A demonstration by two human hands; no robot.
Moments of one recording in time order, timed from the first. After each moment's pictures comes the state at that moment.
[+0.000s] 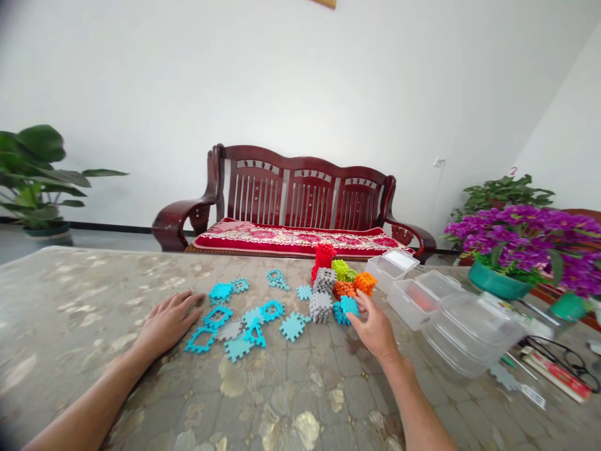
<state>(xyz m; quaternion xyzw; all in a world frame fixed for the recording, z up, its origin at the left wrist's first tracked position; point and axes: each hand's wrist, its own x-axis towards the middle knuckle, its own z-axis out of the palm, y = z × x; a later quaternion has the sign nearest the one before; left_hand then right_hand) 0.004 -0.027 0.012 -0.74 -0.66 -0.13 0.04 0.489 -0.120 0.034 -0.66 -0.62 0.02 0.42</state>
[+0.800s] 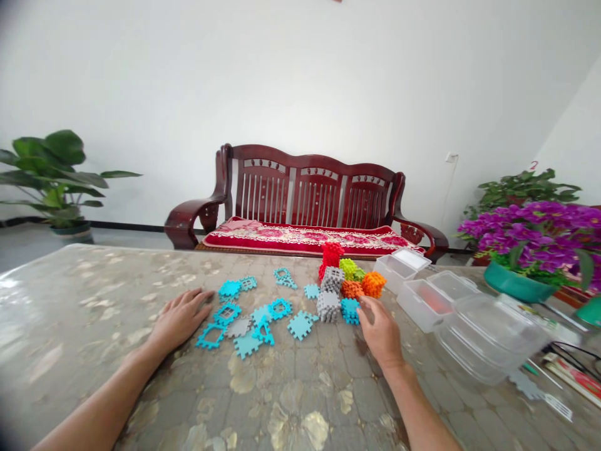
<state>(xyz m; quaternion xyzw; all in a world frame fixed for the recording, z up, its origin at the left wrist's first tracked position) 0.007 -0.031 0.019 -0.74 -0.66 -0.12 0.04 0.475 -0.121 0.024 -0.63 -0.62 -0.08 0.45</state>
